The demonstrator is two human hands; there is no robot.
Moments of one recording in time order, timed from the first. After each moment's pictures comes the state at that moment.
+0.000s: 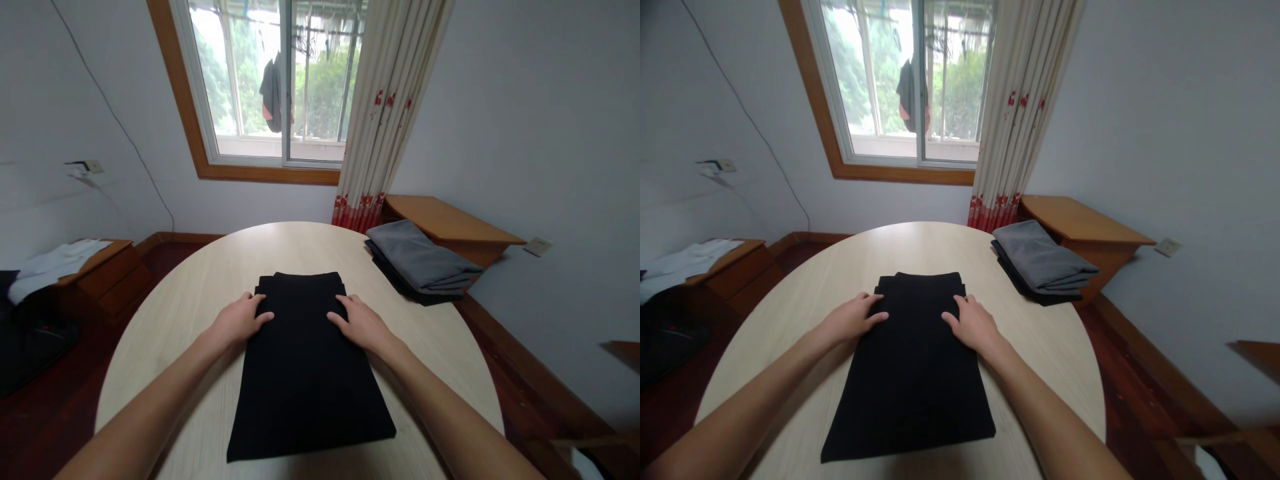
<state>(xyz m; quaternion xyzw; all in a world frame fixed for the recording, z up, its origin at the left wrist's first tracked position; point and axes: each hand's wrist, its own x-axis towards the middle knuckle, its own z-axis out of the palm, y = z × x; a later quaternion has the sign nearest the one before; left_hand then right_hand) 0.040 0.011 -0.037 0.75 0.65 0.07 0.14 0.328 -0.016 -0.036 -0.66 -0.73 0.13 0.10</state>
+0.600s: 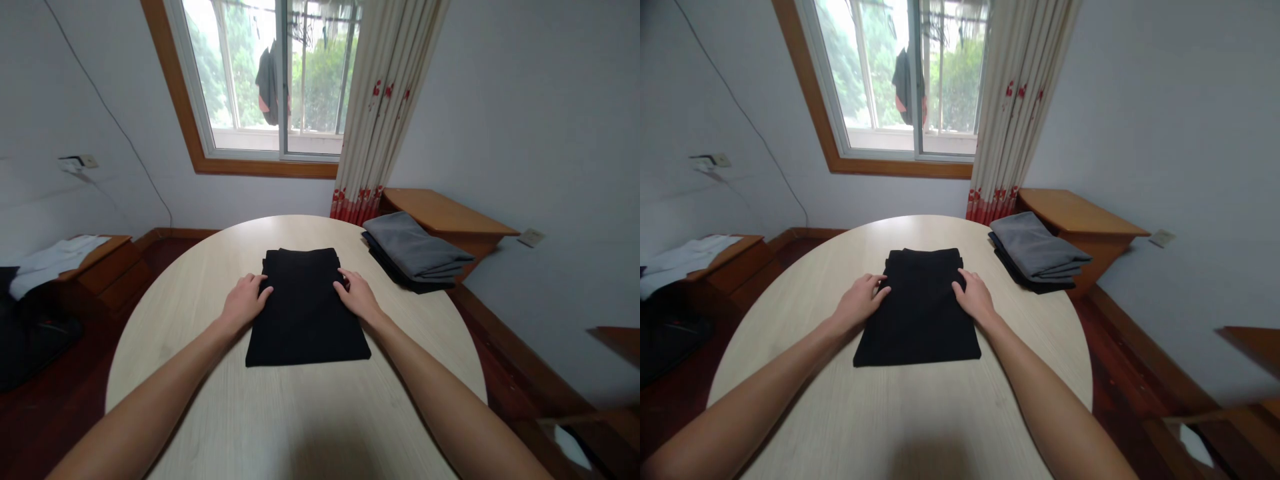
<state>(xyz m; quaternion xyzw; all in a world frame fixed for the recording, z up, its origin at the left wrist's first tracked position) 0.047 0.024 -0.062 0.75 0.62 0.22 0.09 0.351 0.028 -0.071 -0.64 -0.70 0.11 0.30</state>
